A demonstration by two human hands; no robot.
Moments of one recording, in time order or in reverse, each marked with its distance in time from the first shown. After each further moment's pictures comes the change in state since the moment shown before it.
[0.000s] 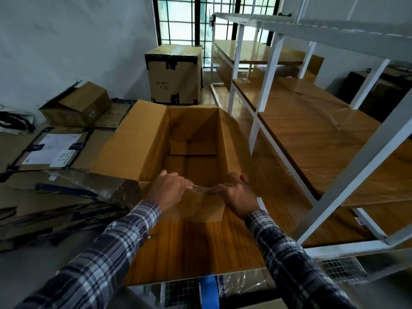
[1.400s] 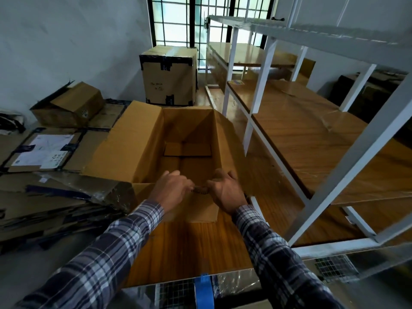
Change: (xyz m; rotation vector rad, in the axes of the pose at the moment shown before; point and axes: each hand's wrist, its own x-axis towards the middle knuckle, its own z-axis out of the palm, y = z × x) left_hand 0.010 0.016 0.002 0.093 -0.039 0.057; right_hand 0.018 -0.012 -0.004 0.024 -0.043 -0.016
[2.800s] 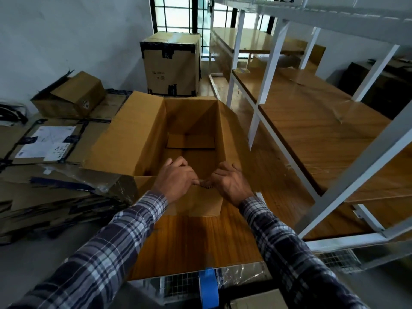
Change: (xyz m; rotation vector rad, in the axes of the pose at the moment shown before) left_hand 0.007 -0.011 -0.004 0.040 0.047 0.058; right_hand 0.013 0.013 0.013 -0.065 0.153 -0.115
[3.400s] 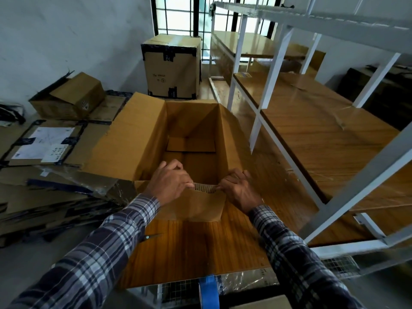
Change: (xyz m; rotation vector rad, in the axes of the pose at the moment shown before) left_hand -0.005 -0.032 0.007 -0.101 0.072 0.027; right_hand -0.019 0.021 0.009 0.148 0.140 0.003
